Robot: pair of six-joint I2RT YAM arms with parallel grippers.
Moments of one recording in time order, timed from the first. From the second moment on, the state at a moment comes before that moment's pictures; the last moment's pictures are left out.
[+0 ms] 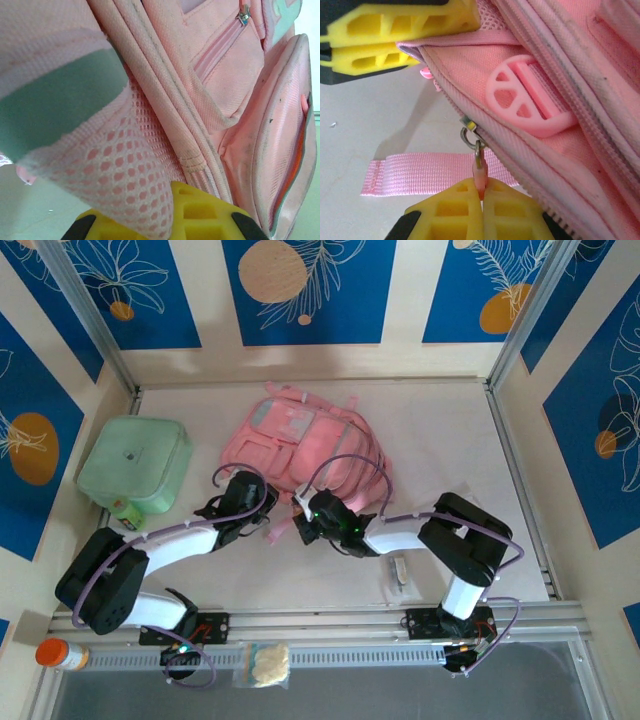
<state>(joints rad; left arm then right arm) -0.61 1.36 0.56 0.14 -0.10 -1.31 0.96 1.71 0.72 0.35 0.07 0.21</state>
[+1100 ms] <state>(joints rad) -0.42 1.37 0.60 0.05 0.07 -1.20 0.88 1.37 0.59 -0.04 0.08 0.41</state>
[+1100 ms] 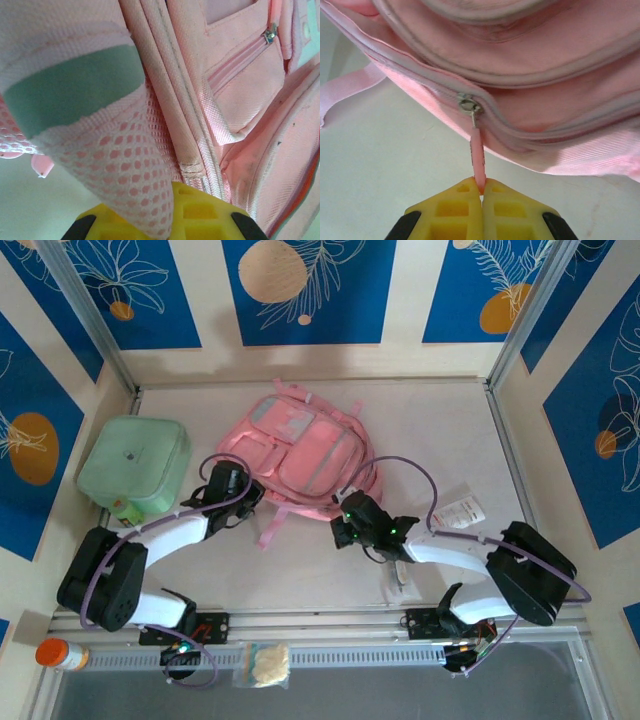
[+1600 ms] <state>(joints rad) -0.43 1.39 0.60 0.05 0.06 -1.20 0.82 1.54 0.72 -0.05 0.01 0.37</state>
